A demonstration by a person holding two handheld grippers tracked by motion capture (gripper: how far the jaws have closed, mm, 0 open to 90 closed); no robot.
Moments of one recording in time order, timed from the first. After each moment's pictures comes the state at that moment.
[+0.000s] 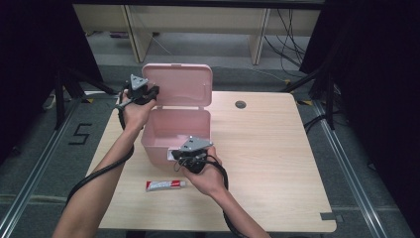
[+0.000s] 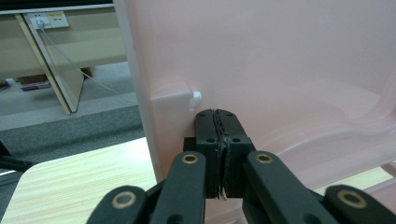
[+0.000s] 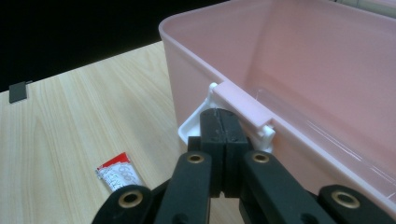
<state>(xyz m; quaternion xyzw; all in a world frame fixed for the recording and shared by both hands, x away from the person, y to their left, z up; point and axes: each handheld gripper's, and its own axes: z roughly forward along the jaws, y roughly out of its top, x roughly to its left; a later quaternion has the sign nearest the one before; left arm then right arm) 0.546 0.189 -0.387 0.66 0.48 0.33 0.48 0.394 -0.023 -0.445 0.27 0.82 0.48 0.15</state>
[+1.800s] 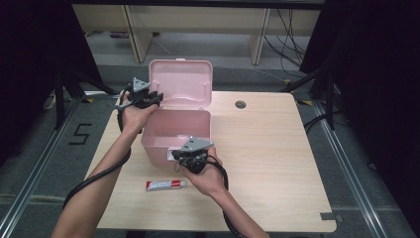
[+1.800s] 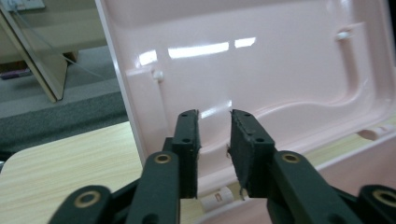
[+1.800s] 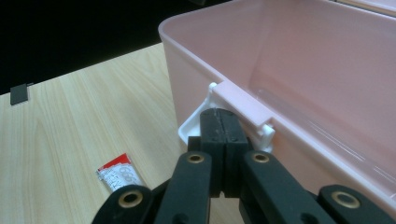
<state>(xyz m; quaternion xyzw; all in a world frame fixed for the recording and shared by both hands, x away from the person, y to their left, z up) 0.534 0.190 -0.387 0.69 0.46 0.30 0.47 0.394 -0.023 -0.446 0.27 0.82 0.48 0.15</state>
